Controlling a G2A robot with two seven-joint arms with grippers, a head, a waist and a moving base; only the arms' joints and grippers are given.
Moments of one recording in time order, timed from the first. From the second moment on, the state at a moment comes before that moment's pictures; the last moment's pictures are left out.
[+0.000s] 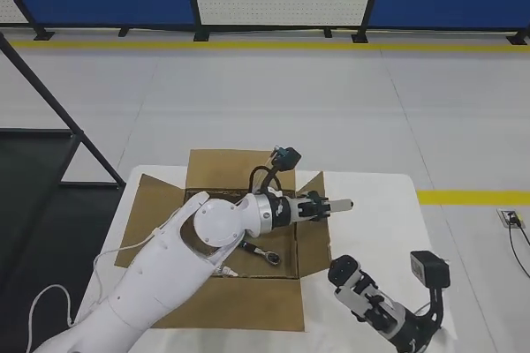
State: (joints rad) left arm 0.38 -1.27 -0.69 -1.36 -0.14 -0.05 -0.68; right arm -1.57 -1.39 1.57 -2.19 -0.12 -0.40 0.70
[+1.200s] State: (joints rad) left arm 1.01 -1.09 -1.67 -1.86 0.03 -0.09 -0.74; right arm -1.45 -1.34 1.55 -1.97 -0.20 -0.20 0.66
